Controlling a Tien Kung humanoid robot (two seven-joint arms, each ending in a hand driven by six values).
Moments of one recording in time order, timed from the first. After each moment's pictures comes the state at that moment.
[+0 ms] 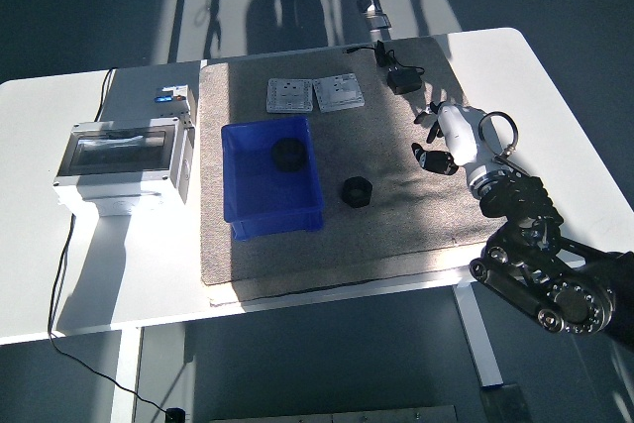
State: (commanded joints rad) left arm -0.03 0.05 -1.41 -0.18 1.55 -0.09 0.16; right arm 0.59 -0.20 0.69 1.13 -1.96 -0.37 -0.34
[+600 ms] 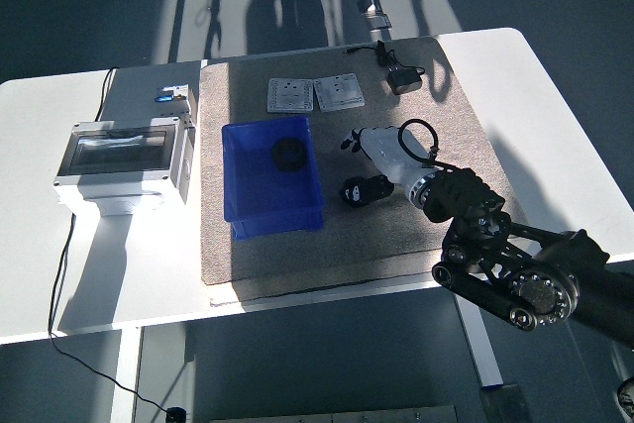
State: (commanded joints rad) left arm -0.03 0.05 -1.39 -0.18 1.53 -0.07 0.15; right arm 0.71 -0.14 0.50 1.13 -1.91 -0.18 -0.36
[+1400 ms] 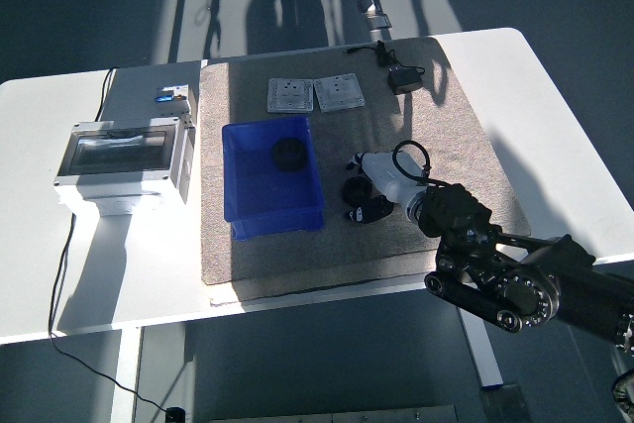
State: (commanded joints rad) left arm -0.04 0.06 -1.36 -0.18 1.50 -0.06 0.16; right arm 0.75 -0.10 0.36 0.99 -1.83 -0.21 -0.36
